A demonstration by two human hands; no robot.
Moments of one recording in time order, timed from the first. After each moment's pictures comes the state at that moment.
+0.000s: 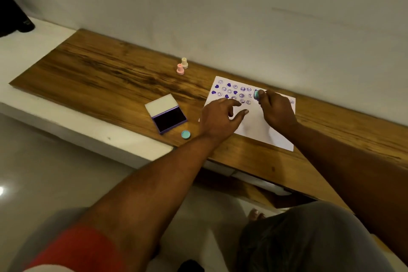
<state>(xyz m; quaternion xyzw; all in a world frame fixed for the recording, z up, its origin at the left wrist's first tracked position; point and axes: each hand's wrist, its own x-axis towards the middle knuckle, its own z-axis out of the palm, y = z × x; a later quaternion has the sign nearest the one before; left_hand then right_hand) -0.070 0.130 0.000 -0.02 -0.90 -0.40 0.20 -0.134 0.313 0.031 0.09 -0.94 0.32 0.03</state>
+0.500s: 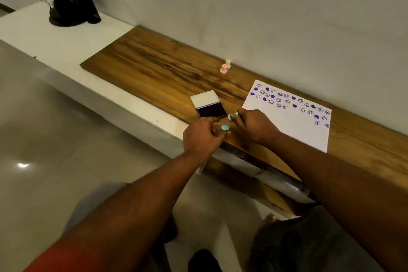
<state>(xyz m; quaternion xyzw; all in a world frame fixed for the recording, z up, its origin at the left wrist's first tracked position) 0.050 0.012 -0.014 0.16 -0.91 -0.33 0.17 -0.060 0.177 0.027 0.30 -0.92 0.21 -0.11</state>
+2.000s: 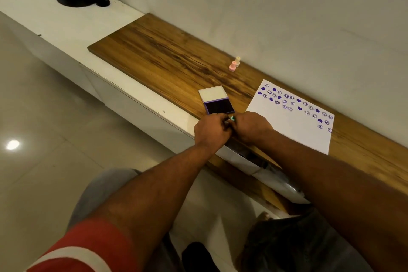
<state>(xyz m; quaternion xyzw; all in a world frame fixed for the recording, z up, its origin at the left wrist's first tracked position) 0.042 0.019 -0.019 0.16 -0.91 -0.37 0.14 -0.044 0.138 0.029 0.38 -0.91 -0.14 -0.12</state>
